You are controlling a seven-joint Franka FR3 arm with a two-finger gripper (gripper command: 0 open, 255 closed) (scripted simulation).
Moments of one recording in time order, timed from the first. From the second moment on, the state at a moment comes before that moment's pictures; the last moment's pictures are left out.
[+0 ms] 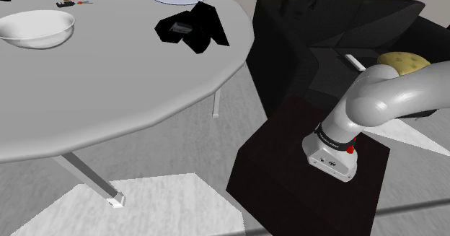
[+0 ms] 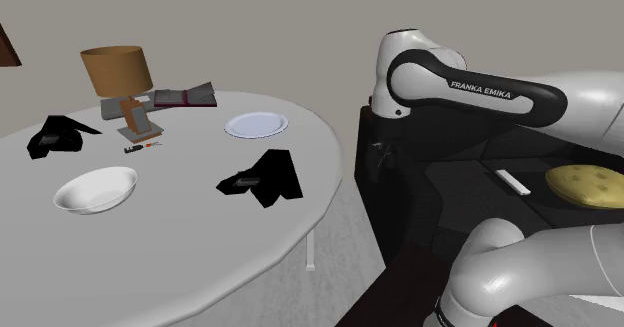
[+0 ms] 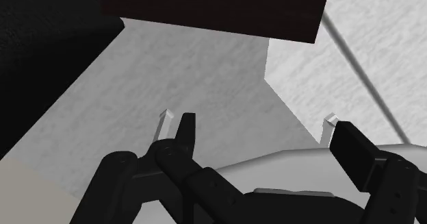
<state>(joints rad) 0.02 -0.81 -0.03 -2.35 0.05 1.47 -0.08</state>
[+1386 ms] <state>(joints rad) 0.24 -0.44 0.05 -2.24 0.05 2.15 -0.45</state>
